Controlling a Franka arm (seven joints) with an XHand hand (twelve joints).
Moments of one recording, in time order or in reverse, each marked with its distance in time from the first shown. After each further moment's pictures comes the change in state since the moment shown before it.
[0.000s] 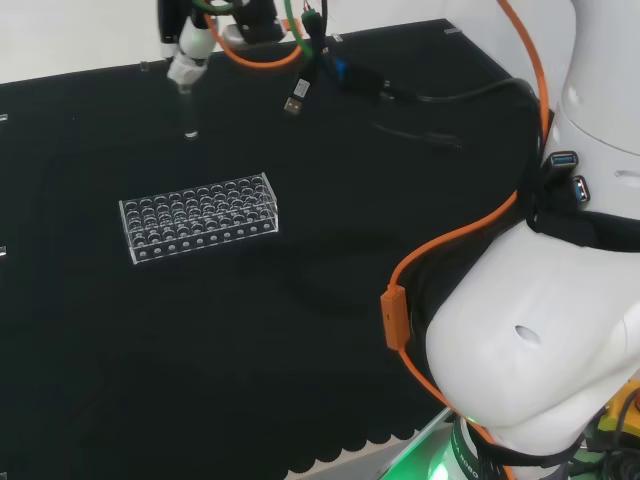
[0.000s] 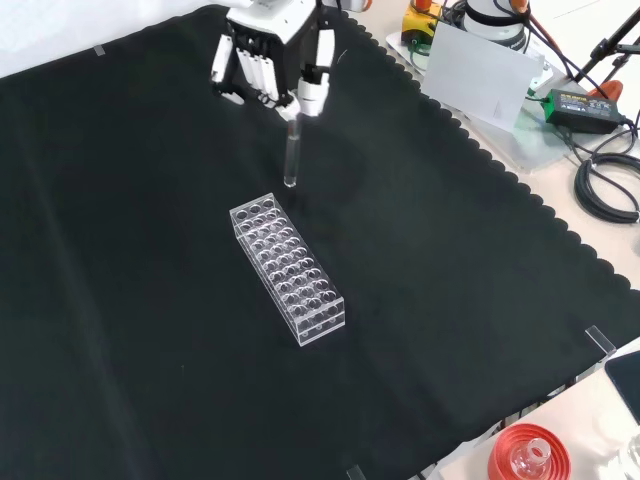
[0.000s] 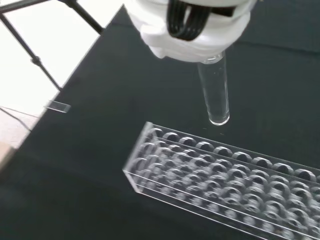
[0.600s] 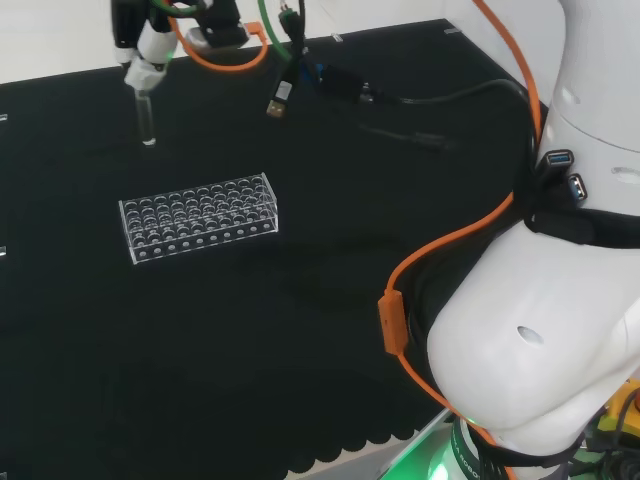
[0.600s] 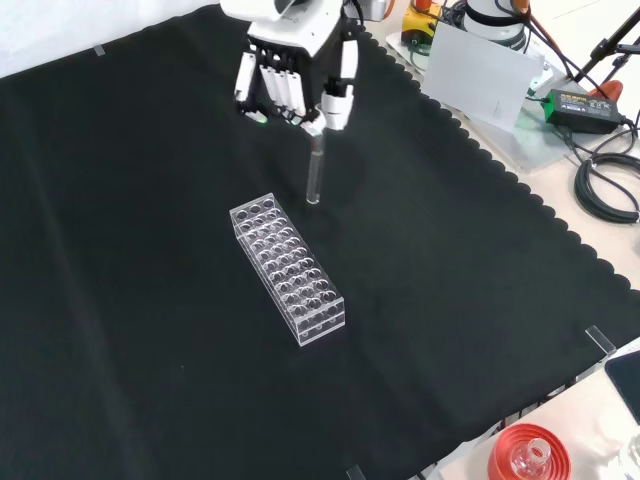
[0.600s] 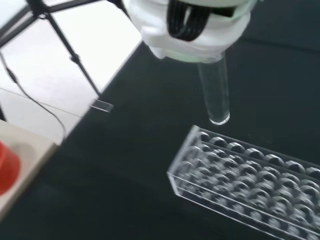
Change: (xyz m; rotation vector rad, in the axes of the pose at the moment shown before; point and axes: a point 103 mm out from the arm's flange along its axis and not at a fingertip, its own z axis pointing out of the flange) arm 0.028 0.005 0.003 0.007 0.007 -0.060
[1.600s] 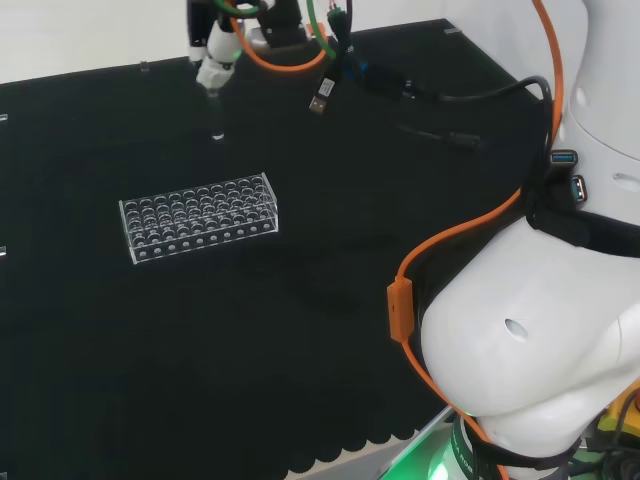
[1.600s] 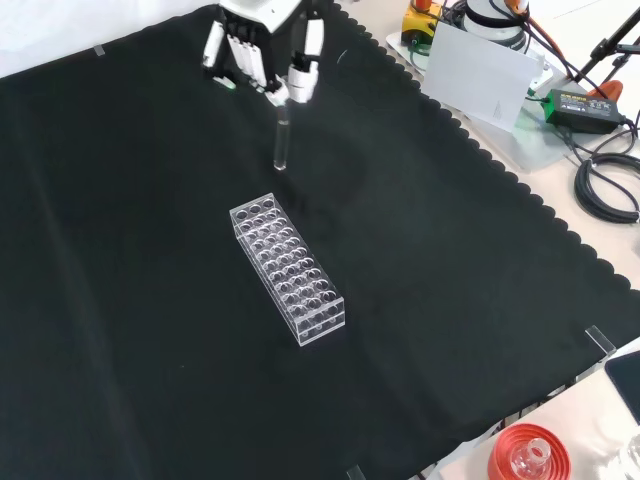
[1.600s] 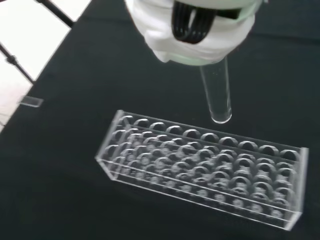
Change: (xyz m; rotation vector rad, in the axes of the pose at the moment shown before) arm -0.056 -0.028 0.006 0.011 -0.001 0.138
